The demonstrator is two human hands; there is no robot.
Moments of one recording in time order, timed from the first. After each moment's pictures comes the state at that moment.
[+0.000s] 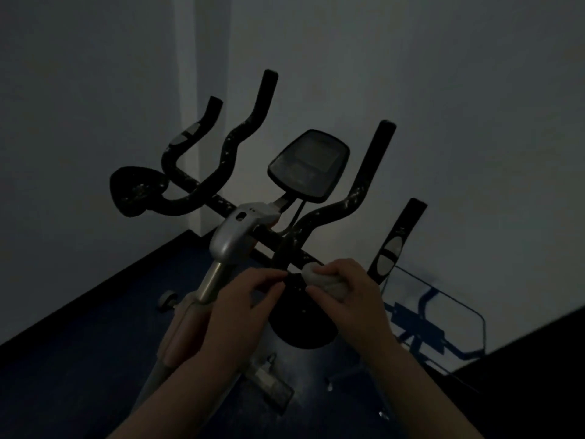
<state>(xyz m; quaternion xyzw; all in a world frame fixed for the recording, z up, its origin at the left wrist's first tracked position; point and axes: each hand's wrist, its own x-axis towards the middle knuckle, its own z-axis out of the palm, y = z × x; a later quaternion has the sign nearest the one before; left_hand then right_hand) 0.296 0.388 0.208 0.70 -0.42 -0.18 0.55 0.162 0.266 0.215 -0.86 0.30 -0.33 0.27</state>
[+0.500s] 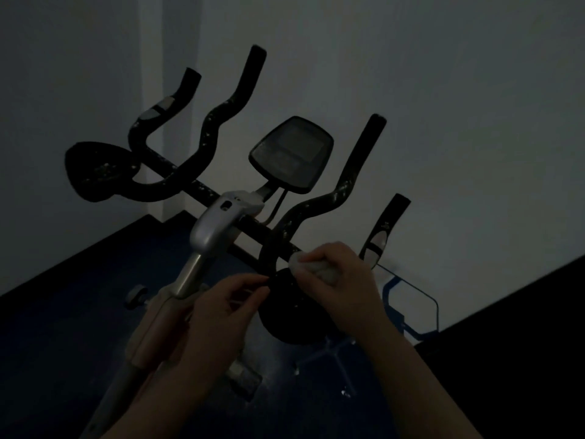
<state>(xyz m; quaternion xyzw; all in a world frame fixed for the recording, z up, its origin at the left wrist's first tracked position) 0.305 0.388 0.172 0.61 -0.34 -0.27 0.66 0.173 0.277 0.243 -0.87 0.33 -0.28 0.22</state>
